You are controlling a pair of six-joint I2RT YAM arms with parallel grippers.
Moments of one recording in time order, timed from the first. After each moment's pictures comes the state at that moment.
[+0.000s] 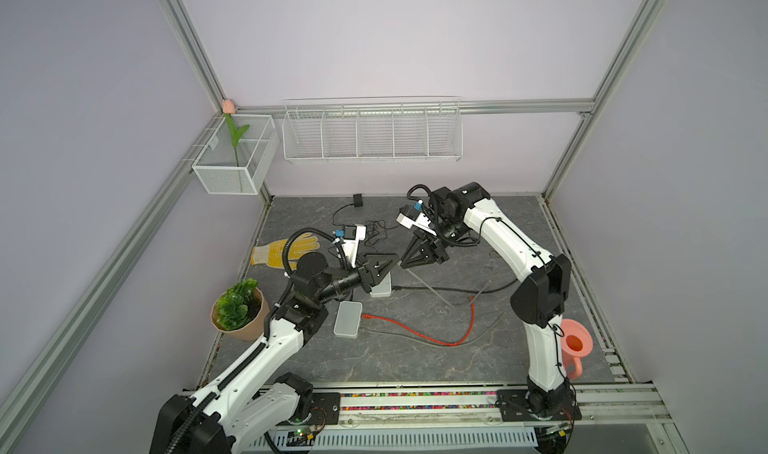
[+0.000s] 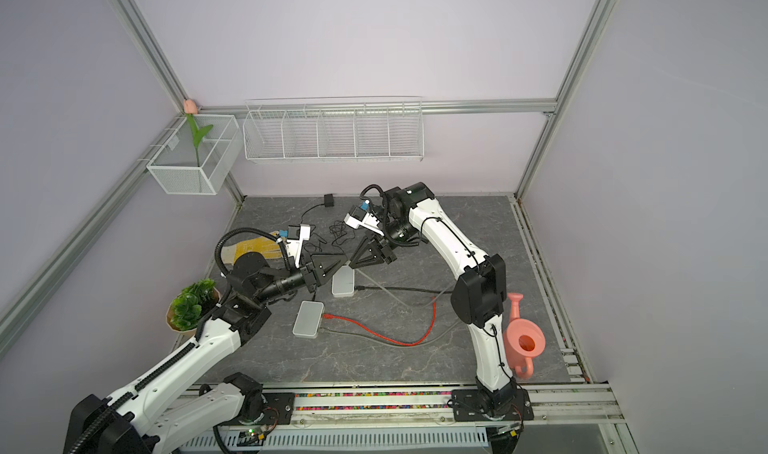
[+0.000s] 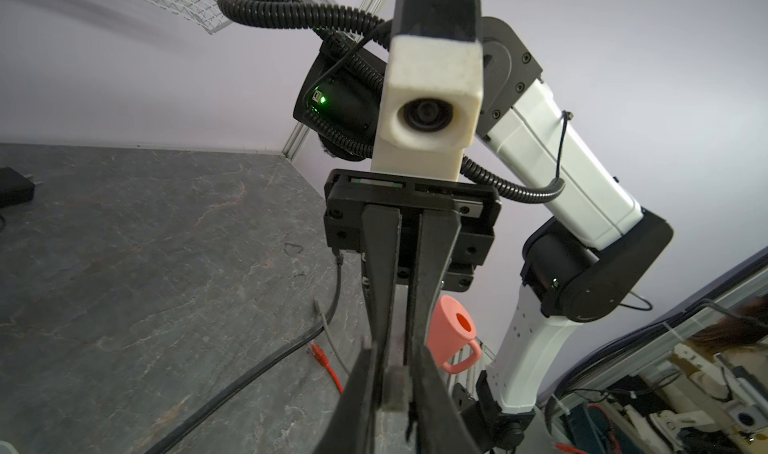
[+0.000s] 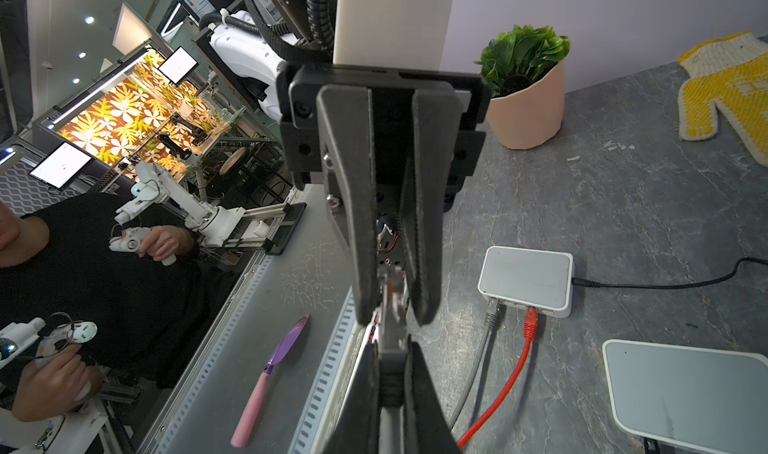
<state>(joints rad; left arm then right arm) -0.51 1.00 0.64 0.40 0.69 -0.65 0.57 2.10 2.16 -1.68 -1.26 -1.04</state>
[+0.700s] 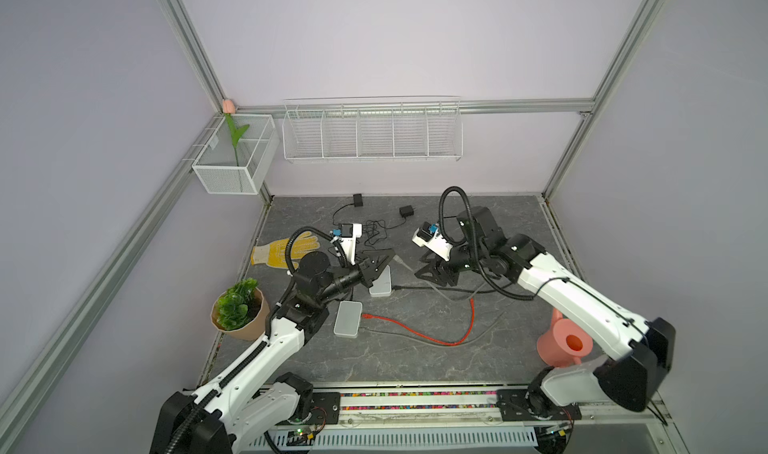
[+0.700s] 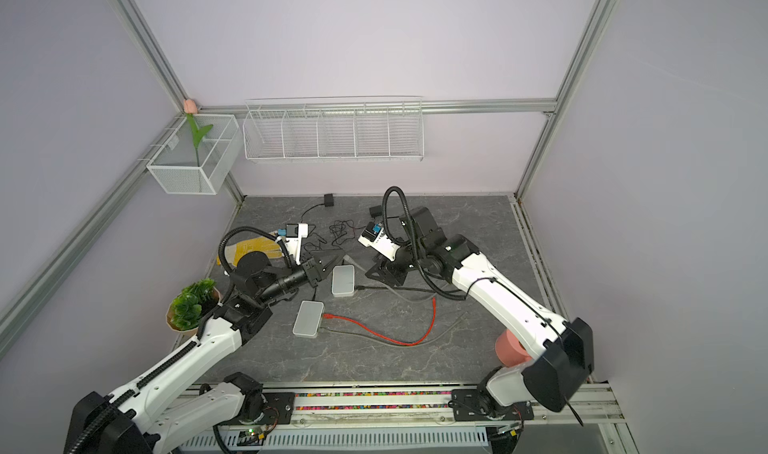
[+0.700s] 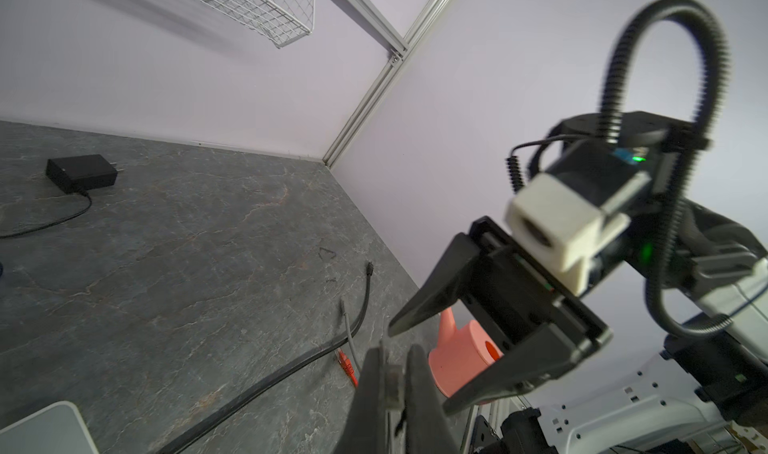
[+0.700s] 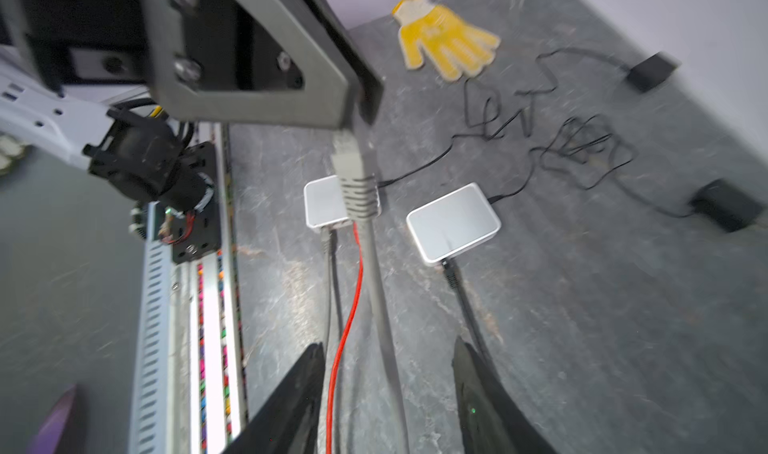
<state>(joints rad) -0.51 1.00 0.64 0.36 0.54 -0.67 0.71 1.38 1.33 -0.66 -0.44 -0.31</state>
